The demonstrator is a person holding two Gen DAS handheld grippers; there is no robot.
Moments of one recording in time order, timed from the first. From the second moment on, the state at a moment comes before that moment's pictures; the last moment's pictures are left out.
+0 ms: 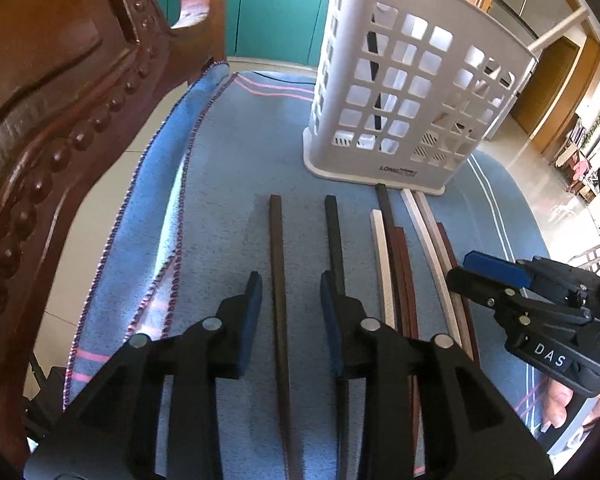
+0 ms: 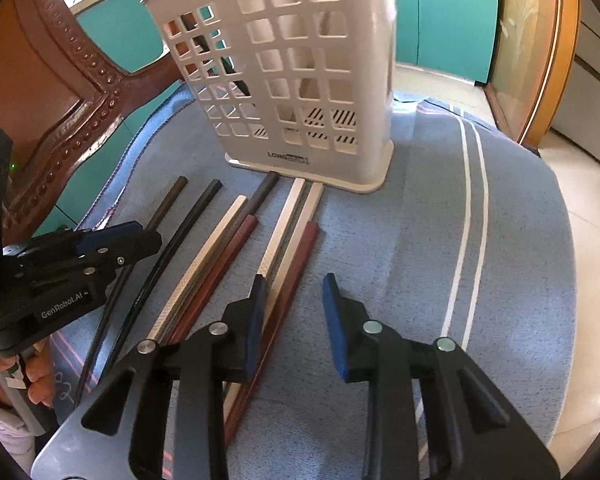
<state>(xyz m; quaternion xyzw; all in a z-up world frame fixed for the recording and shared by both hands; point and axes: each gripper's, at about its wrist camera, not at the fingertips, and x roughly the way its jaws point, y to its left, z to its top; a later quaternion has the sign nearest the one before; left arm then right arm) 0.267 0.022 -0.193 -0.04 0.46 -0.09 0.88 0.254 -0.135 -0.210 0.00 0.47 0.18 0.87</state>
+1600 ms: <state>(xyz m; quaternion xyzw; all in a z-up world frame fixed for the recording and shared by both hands) 0.279 0.015 -0.159 -0.01 0.42 -0.07 0.91 0.237 -0.152 -0.185 0.02 0.42 0.16 0.89</state>
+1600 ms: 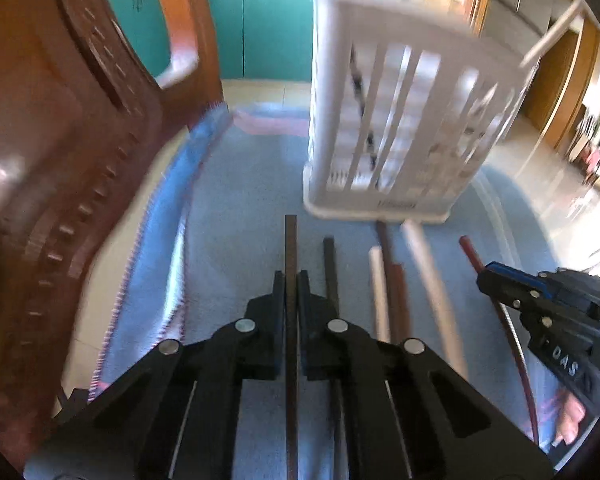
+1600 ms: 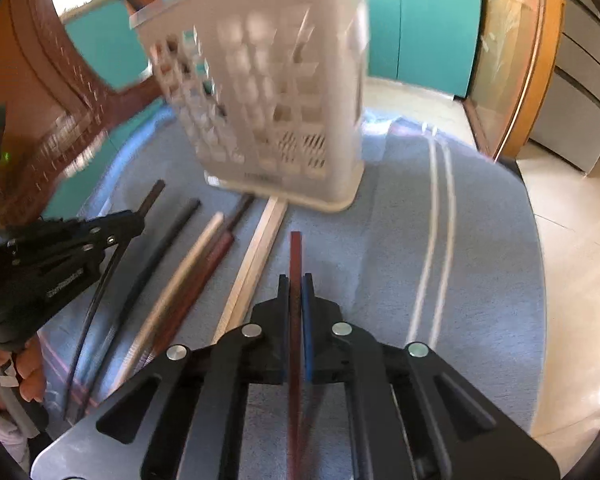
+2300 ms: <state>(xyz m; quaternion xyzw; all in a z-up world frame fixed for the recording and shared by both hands) 0.217 0.064 0.072 -0.16 0.07 -0.12 0.98 0.183 -0.221 0.040 0.17 0.05 0.23 0.96</state>
